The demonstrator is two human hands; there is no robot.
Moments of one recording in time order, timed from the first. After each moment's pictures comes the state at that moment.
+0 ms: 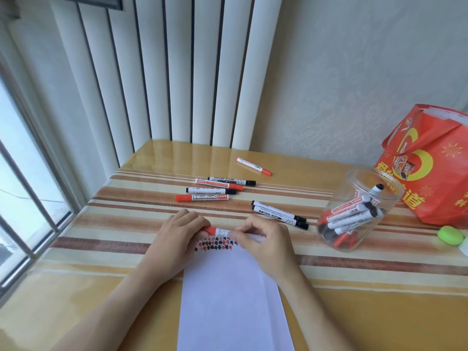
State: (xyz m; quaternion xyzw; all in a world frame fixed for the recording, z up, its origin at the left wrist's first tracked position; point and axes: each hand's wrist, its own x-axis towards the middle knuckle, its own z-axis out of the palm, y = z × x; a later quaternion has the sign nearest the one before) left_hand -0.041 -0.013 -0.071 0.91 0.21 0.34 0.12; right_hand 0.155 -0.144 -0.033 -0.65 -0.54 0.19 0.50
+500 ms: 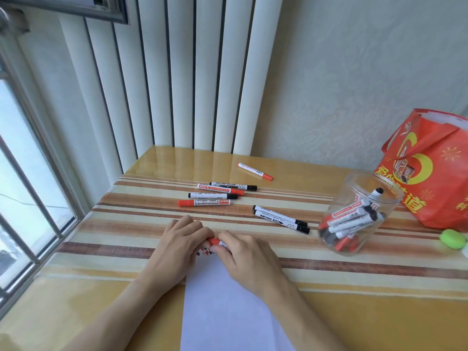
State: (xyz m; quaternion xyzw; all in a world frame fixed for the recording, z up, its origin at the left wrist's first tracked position) left_hand -0.048 -0.027 -0.062 0.92 0.22 0.33 0.07; right_hand 0.122 -0.139 -0.037 -0.67 -0.71 0.00 0.23
